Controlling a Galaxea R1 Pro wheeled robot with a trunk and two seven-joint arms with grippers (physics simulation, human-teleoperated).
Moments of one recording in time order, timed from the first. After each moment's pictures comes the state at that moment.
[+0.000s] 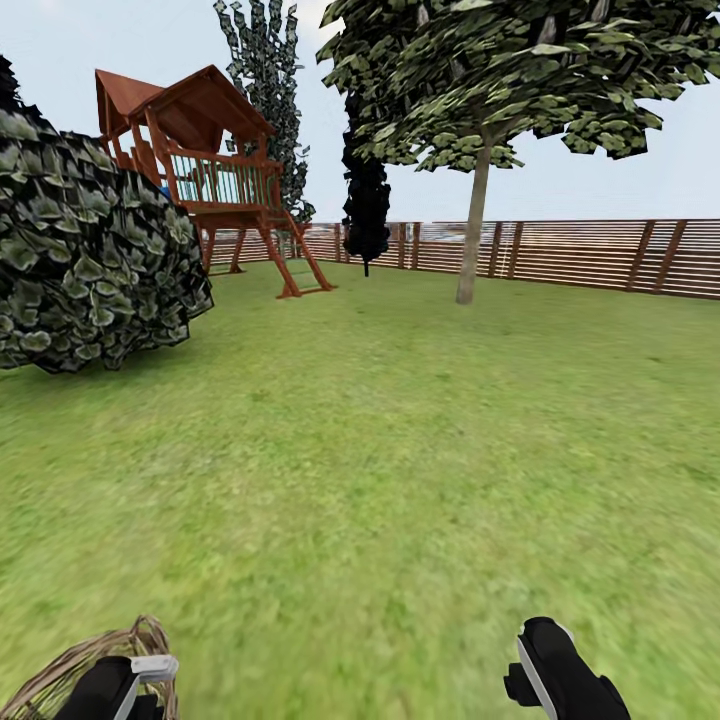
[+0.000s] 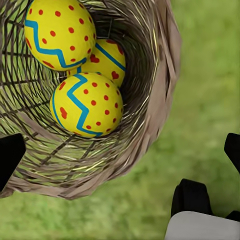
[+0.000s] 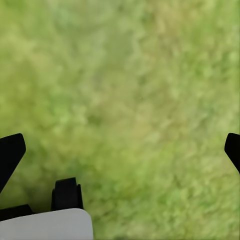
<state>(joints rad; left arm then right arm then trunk) -0.31 0.16 0.18 -0.74 -0.12 0.81 0.04 -0.41 -0.02 -0.13 -0.71 0.19 0.89 -0.12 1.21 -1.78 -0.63</state>
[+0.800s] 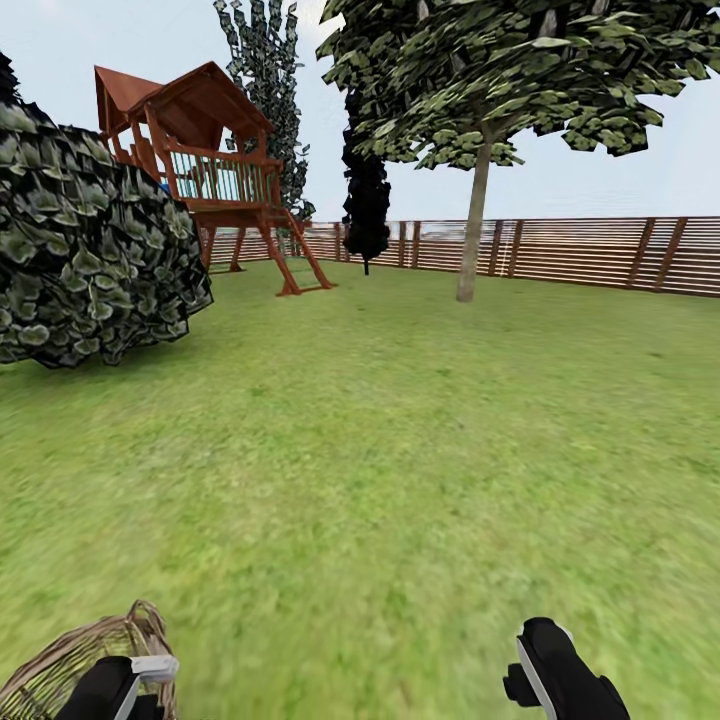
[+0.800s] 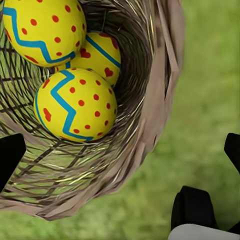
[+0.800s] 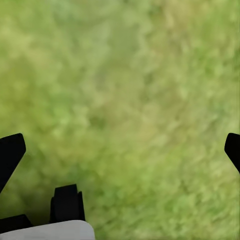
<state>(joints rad) -0.31 0.15 0.18 -0.74 -0.12 0.81 0.04 -0.41 -0.02 -0.13 -0.70 0.19 0.89 -0.12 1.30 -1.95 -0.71</state>
